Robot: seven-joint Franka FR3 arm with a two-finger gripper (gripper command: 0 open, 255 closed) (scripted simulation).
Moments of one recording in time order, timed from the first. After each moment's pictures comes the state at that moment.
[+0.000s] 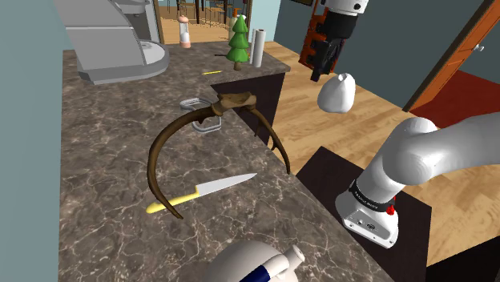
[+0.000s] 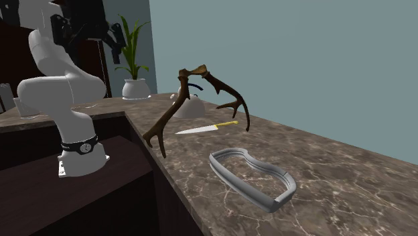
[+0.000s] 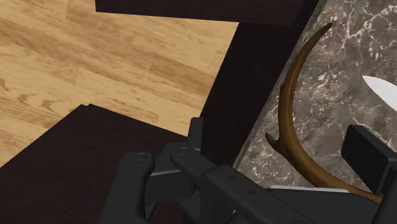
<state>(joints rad) -0.01 -0.78 0.02 -2.36 0.06 1.56 -0.04</state>
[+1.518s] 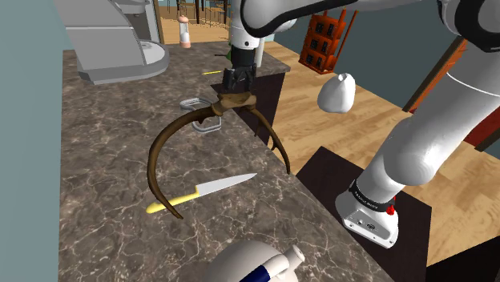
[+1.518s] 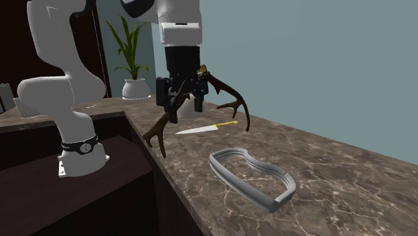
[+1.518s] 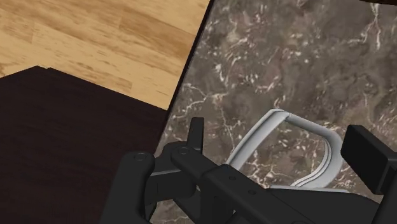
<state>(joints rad) 0.04 -0.04 0.16 -2.04 0.08 1.98 0.10</state>
